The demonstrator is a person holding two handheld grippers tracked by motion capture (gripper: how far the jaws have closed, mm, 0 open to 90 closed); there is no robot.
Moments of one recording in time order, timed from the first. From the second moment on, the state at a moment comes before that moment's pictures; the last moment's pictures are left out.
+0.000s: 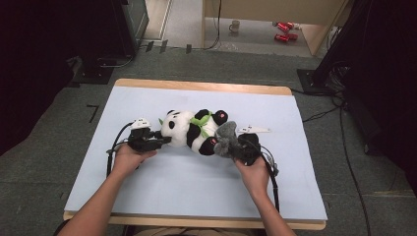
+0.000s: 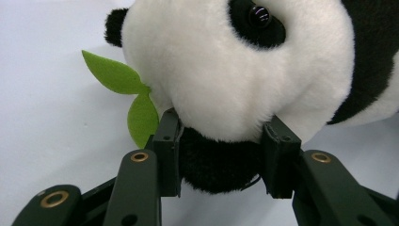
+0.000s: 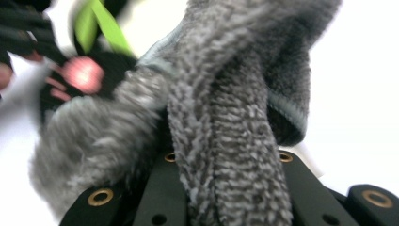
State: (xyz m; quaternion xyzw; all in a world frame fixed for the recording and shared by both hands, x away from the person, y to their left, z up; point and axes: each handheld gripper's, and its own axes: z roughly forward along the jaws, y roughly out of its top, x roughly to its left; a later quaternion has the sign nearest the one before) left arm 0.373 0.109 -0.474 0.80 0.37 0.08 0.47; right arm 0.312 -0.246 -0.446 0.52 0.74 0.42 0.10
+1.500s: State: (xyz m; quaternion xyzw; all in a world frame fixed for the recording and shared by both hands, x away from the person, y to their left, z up) left arm 0.372 0.110 -0.474 0.80 0.37 0.08 0.46; right arm 0.316 -0.239 -0.444 0.50 0.77 0.38 0.10
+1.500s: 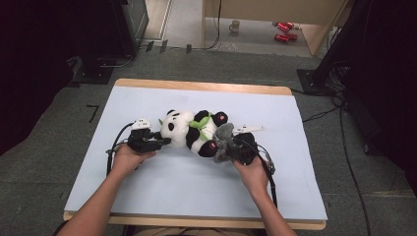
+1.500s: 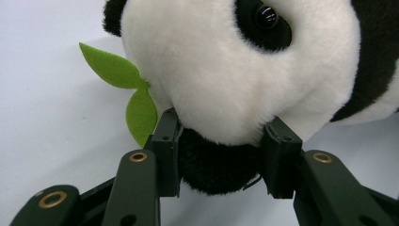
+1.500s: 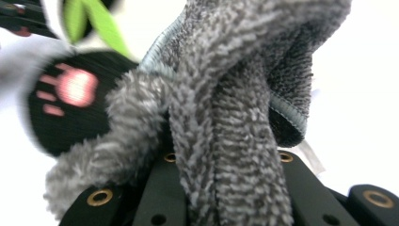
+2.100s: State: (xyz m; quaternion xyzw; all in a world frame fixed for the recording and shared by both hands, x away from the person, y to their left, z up) left arm 0.354 0.083 -0.467 0.81 0.36 0.06 0.46; right arm 0.315 -0.277 -0.382 0.51 0.72 0.45 0.17
